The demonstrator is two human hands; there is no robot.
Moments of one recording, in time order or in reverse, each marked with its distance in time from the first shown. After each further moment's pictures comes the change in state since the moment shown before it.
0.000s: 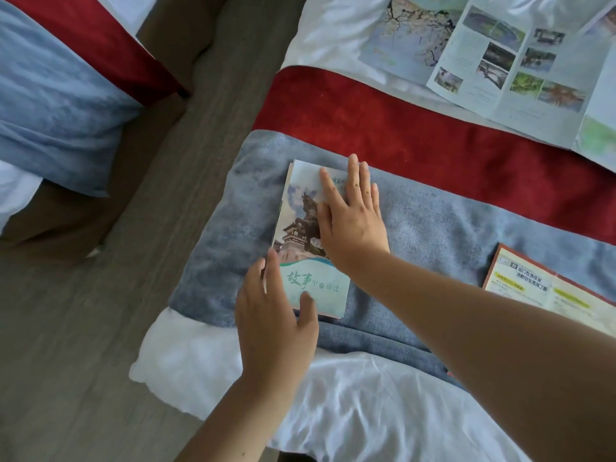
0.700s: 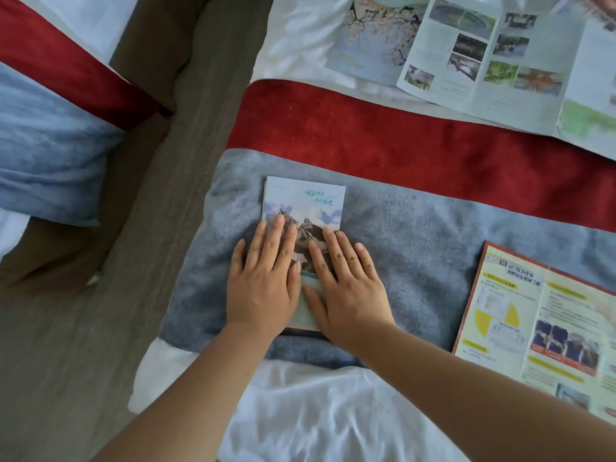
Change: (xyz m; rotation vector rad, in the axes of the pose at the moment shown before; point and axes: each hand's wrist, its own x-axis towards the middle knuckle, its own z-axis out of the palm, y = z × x) left_hand 0.090 -0.020 0.032 0.560 0.055 0.507; right_hand -0.077 0.028 0.035 -0.176 -0.064 -0.126
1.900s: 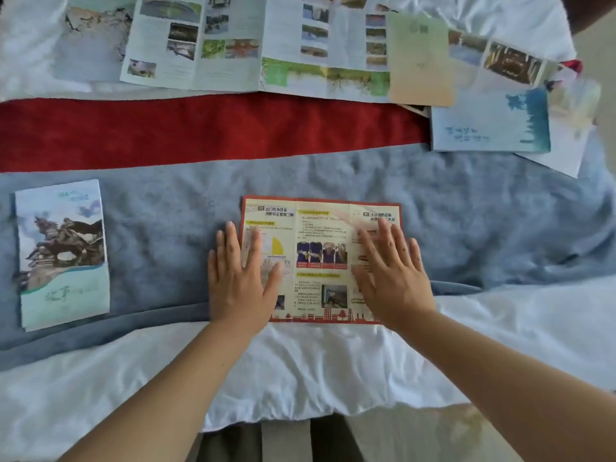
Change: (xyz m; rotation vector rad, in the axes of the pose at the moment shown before) left_hand -0.057 0.303 -0.003 -0.141 -0.228 0.111; right_hand -0.292 0.290 -0.046 0.036 -0.083 0.554
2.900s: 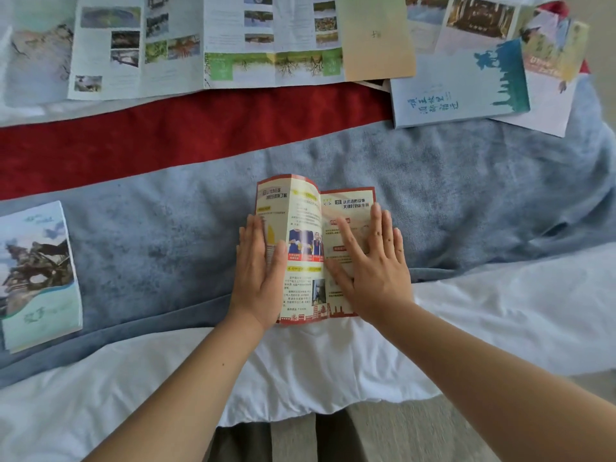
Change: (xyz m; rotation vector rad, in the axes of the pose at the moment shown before) left_hand -0.002 0.092 0.006 -0.679 -0.065 -0.003; right_hand -0.007 0.025 0.022 0.246 0.138 0.058
